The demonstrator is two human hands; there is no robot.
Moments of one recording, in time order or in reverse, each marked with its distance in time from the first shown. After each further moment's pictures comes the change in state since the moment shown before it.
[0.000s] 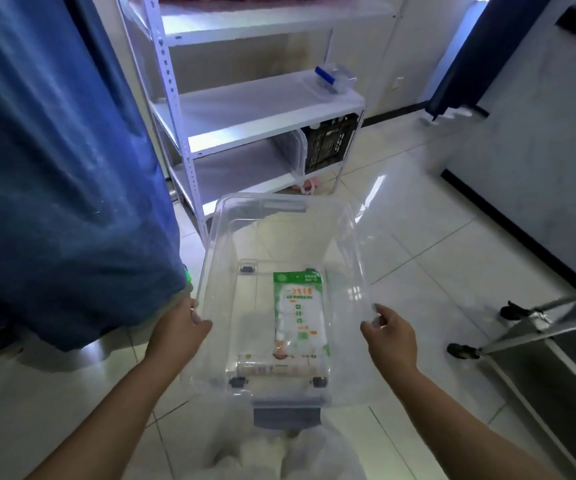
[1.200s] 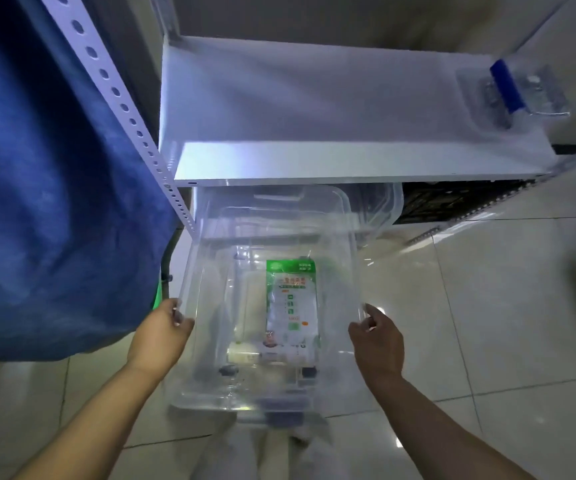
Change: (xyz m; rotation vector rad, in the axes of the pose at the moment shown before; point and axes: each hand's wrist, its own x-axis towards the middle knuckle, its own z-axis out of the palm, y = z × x) left_hand 0.494 0.120 0.114 -0.111 0.165 -0.504; right_hand 0.579 -0.154 0.273 -0.214 -0.366 -0.134
